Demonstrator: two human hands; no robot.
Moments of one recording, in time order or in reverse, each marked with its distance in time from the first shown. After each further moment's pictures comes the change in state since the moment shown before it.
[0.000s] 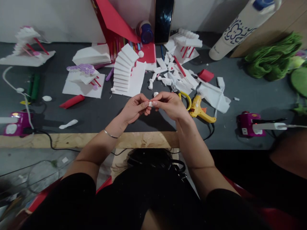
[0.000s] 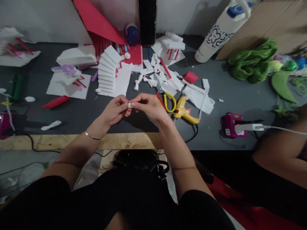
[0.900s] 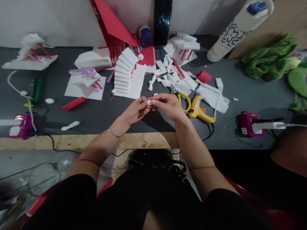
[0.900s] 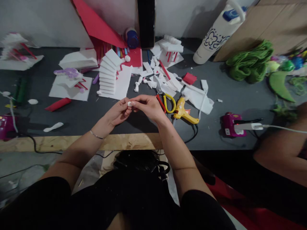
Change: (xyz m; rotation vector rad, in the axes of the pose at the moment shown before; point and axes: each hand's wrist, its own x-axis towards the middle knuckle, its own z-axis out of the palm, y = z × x) left_hand 0.006 -0.005 -0.004 -0.262 0.055 -0.198; right_hand 0.002 0.010 0.002 0.034 0.021 -0.002
